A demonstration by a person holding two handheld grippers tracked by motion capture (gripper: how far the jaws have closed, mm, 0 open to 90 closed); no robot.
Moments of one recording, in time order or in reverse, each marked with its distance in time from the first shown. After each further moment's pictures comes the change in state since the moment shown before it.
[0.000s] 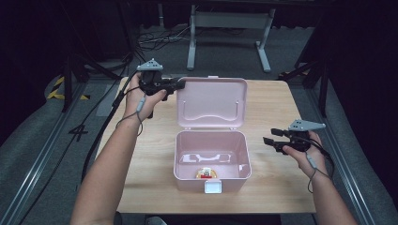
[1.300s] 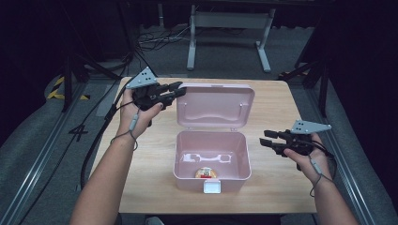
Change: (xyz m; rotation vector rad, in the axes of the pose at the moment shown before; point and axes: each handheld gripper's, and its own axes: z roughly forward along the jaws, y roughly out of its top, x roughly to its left) left arm -0.046 -0.013 -0.034 -0.162 -0.032 0.123; right arm 0.036 0.026 -0.024 -0.099 0.146 -0.061
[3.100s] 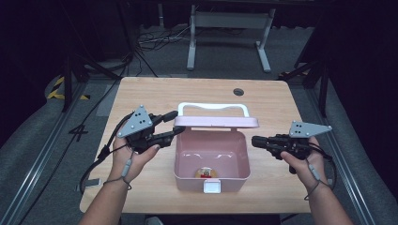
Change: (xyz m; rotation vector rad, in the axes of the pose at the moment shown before) left arm -0.076 -0.041 -0.046 -0.018 0.019 0.075; right arm 0.040 0.030 -0.003 -0.110 0.179 -0.033
